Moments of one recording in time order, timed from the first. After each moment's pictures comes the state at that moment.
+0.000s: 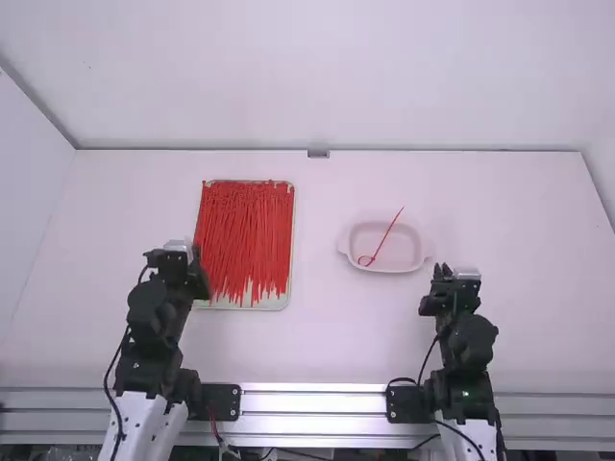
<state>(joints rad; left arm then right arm) 0.00 0.37 0.24 -0.11 0.01 -0.01 0.00 0.05 0.01 -0.10 -0.02 0.00</state>
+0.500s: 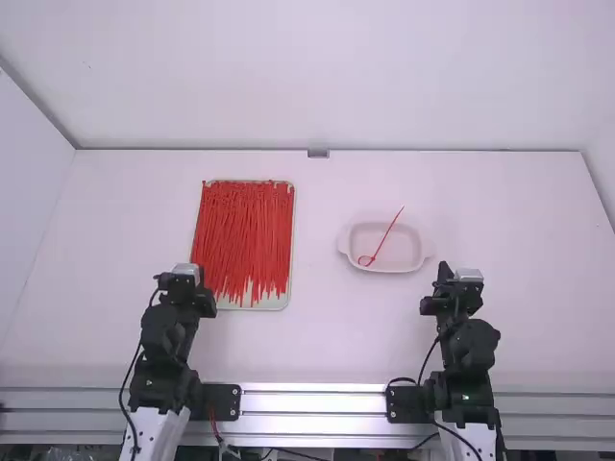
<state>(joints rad) 0.00 0.15 0.01 -0.11 0.00 -0.01 0.00 0.01 0.01 -0.10 -0.02 0.00</state>
